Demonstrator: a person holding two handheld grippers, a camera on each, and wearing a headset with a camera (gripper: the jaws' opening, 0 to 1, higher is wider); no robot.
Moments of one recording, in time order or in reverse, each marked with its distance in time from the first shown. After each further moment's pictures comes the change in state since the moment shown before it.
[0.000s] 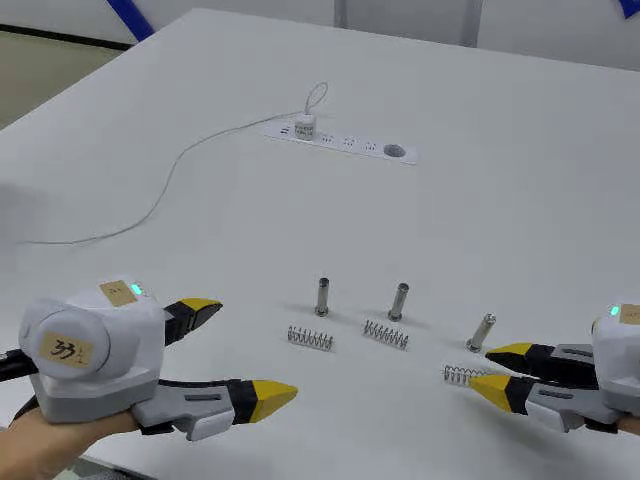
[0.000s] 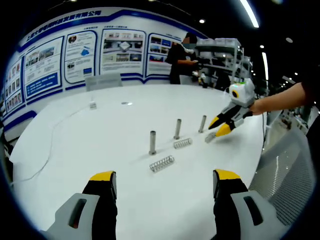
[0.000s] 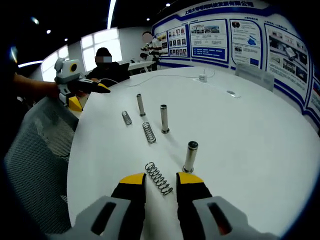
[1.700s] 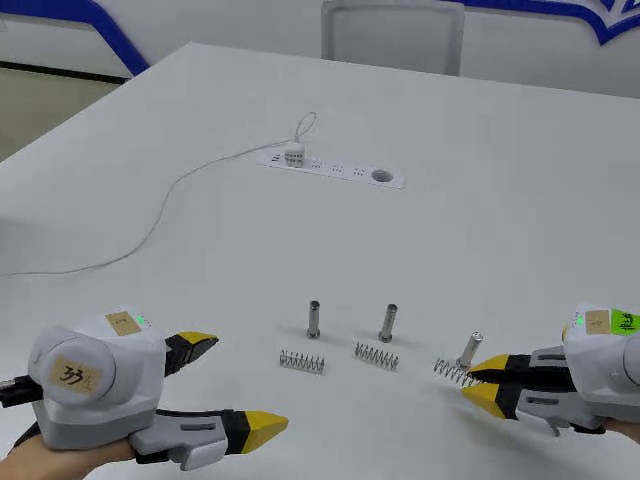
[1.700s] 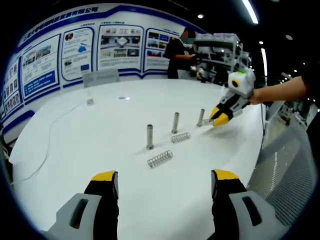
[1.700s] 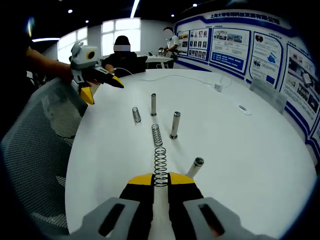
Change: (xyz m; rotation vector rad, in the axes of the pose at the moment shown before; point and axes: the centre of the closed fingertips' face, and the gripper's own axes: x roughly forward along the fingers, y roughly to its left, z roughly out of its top) left arm 0.001 -0.005 -0.008 0.014 0.041 -0.013; right arm -0.008 0.010 0.016 -0.198 0.027 0.039
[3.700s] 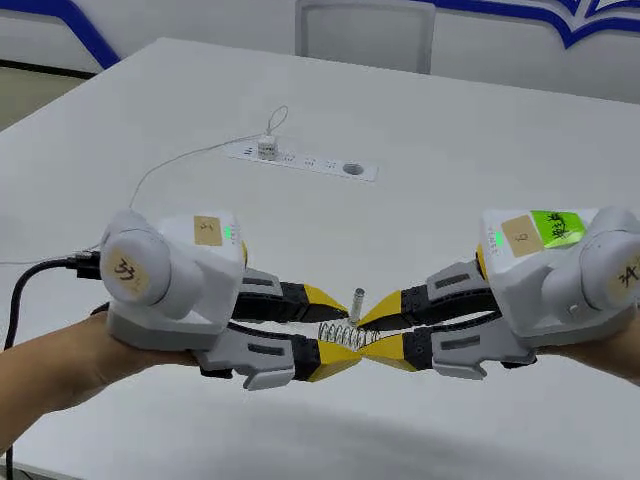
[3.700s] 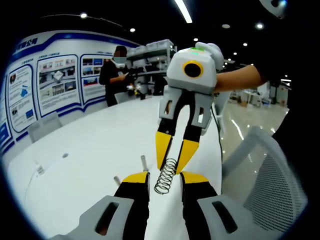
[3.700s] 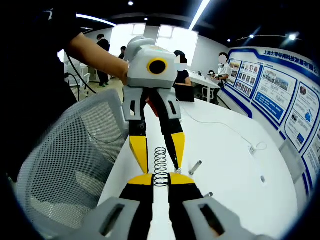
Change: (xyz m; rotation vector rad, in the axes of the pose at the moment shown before) left arm 0.024 -0.115 0.099 0.341 -0.119 -0.457; right arm -0.020 0.086 0.120 -0.374 -0.107 0.267
